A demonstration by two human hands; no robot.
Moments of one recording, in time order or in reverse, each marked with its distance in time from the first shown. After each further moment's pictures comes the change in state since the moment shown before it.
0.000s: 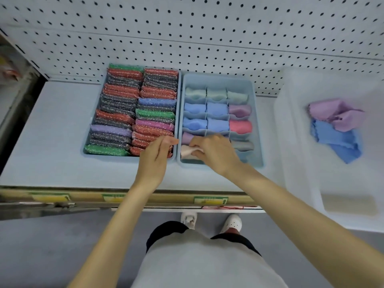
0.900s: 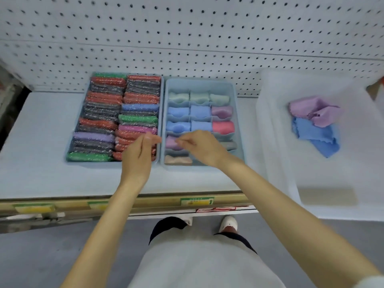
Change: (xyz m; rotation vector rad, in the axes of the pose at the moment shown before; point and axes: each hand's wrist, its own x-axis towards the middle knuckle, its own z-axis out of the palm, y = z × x) left_hand 0.002 0.019 0.004 0.024 0.121 -0.032; right_hand 0.003 0.011 -0.016 0.455 -0.154 0.182
